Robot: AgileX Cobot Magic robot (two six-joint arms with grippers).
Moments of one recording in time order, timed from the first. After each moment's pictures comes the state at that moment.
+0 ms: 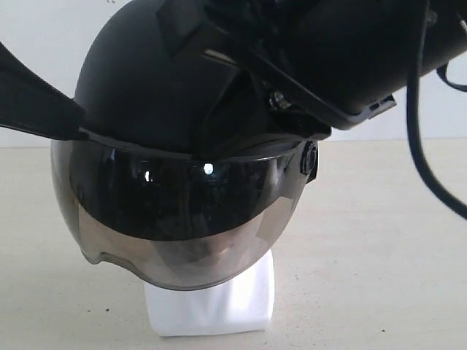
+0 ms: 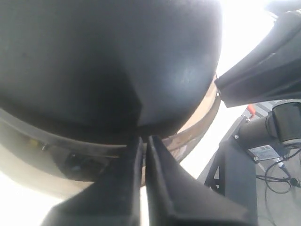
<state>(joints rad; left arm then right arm) -0.29 1.12 -1.23 -0.69 1.22 0.43 0.93 1.25 -1.32 0.41 0.95 0.11</state>
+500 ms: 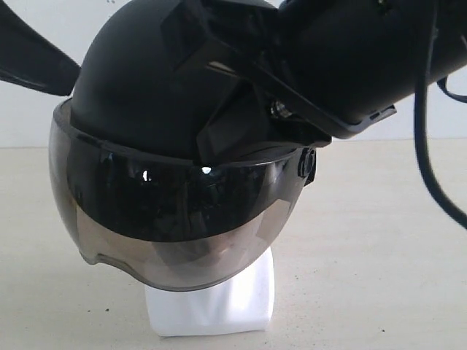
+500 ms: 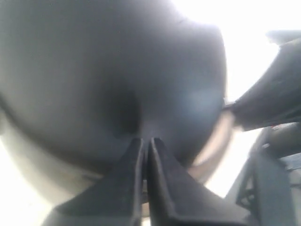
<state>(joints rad) -0.29 1.17 -1.35 -0.61 1.22 0.48 0.93 1.24 -1.29 0.41 0.91 0.11</state>
